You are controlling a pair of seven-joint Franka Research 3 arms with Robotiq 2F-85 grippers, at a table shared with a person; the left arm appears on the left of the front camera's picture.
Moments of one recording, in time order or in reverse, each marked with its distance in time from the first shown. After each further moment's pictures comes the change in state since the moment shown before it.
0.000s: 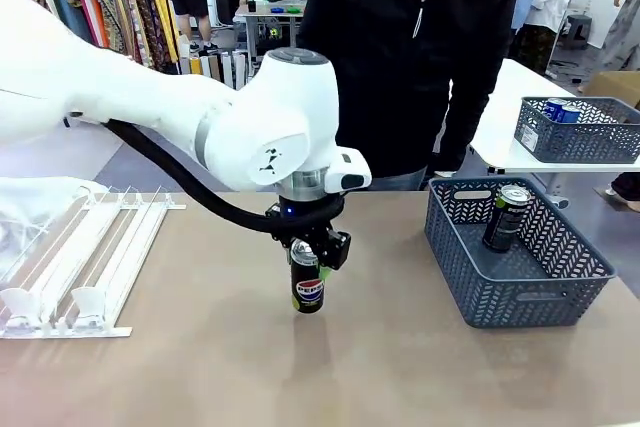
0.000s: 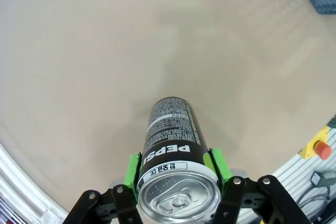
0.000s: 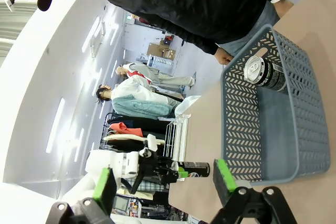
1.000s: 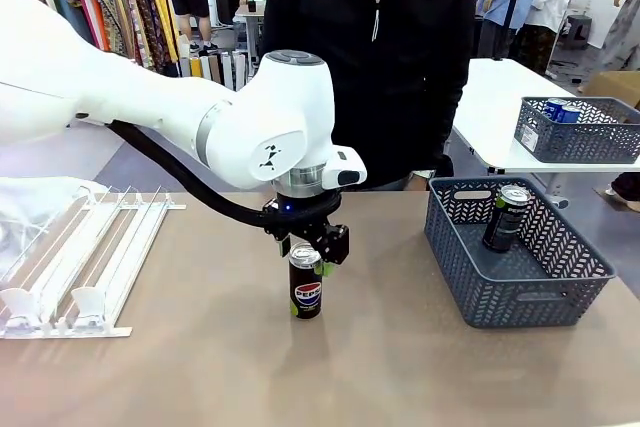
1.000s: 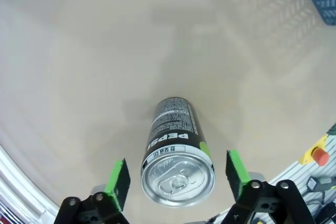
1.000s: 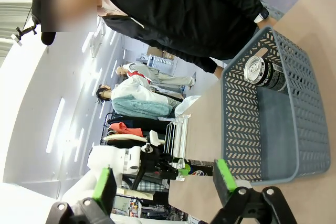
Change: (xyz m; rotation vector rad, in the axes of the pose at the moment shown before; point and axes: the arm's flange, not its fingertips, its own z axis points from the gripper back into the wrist) left arm 0.008 0.013 0.000 -0.011 -0.002 0.041; right arm 0.000 0.000 0.000 0.000 0.000 0.000
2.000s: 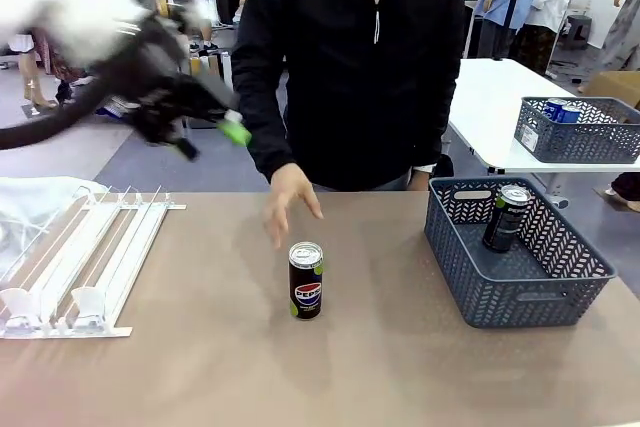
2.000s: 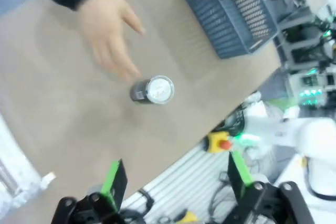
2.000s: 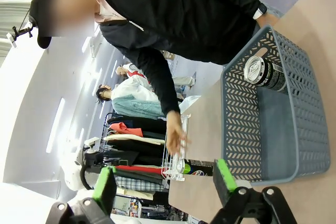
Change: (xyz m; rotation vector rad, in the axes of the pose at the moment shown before) left arm -0.139 0.154 0.208 -0.481 -0.334 0.244; right arm 0.000 0.000 0.000 0.000 0.000 0.000
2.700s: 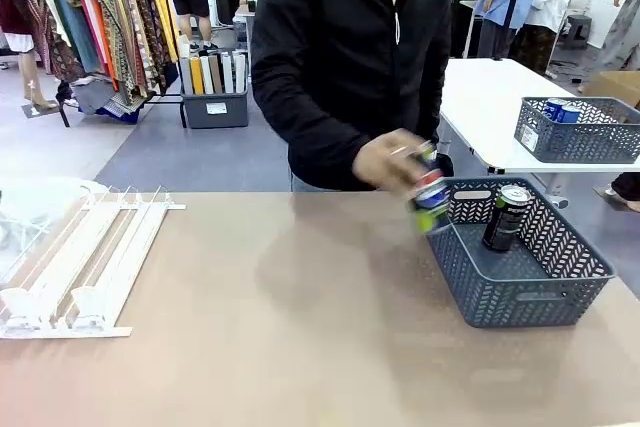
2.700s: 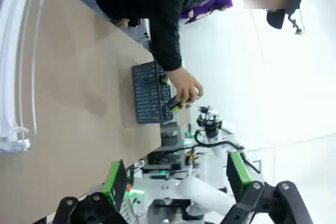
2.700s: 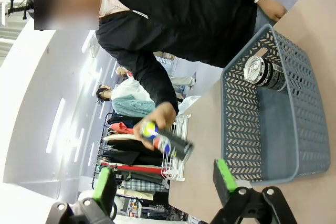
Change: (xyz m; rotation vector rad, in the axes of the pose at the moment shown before) left arm -0.197 0.271 0.097 -0.639 -0.470 0.562; right arm 0.000 0.000 0.000 0.000 0.000 0.000
